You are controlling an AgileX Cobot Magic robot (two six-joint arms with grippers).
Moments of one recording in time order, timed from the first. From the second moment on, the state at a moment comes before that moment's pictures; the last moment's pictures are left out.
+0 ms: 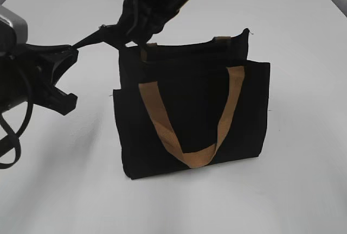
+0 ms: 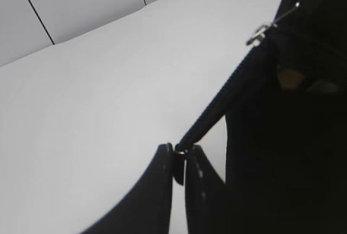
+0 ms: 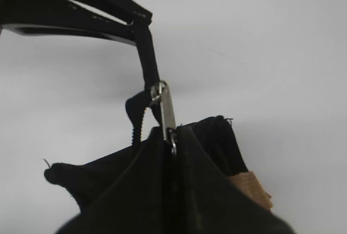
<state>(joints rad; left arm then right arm) -0.55 1.30 -0.41 -0.29 -0.57 0.61 0.60 1.86 -1.66 0.49 0.86 -0.97</state>
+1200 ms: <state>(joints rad) -0.52 1.06 -0.39 -0.34 -0.49 0.41 0.63 1.84 -1.67 0.55 0.92 -1.01</state>
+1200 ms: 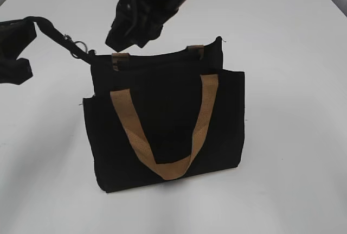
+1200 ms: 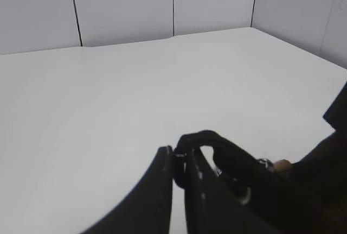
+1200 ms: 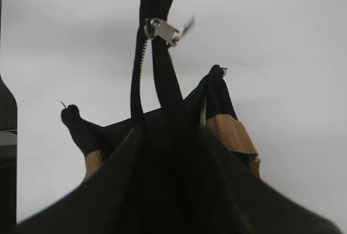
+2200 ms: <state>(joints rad) -0.52 1.06 -0.39 -0.30 -0.52 0.38 0.67 1.93 -1.67 0.65 0.71 -1.26</state>
